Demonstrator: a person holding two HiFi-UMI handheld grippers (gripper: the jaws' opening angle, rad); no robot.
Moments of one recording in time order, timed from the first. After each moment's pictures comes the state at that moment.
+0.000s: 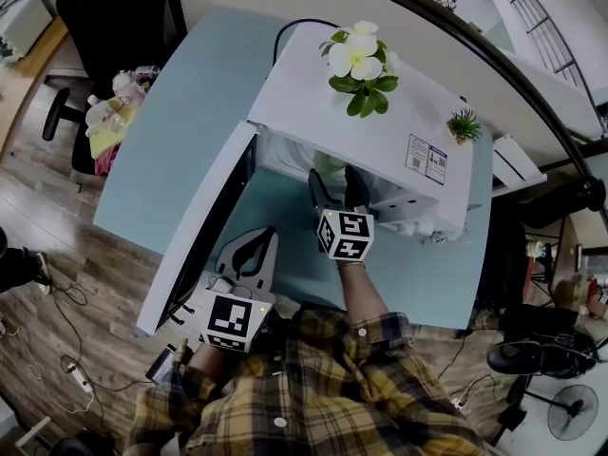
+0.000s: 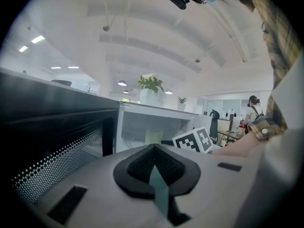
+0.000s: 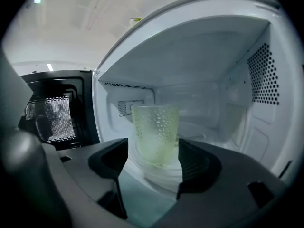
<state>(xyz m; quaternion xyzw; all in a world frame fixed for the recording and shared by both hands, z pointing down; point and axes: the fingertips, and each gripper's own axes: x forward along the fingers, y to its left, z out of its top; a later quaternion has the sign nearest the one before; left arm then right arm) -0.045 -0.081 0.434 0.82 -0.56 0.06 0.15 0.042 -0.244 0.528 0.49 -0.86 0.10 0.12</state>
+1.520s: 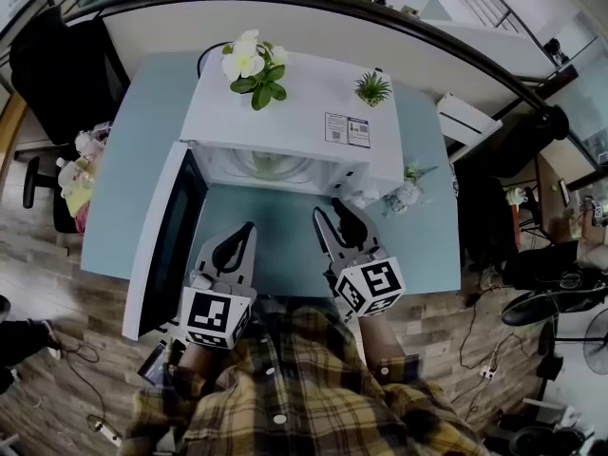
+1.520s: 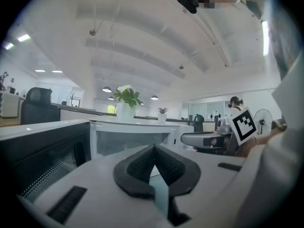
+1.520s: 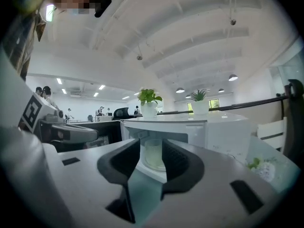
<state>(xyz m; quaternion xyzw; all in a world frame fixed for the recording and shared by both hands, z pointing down) 0.008 -0.077 0.386 0.86 -0.49 0.05 0.09 0.141 -0.115 0.391 0.48 -0.88 0.06 0.04</state>
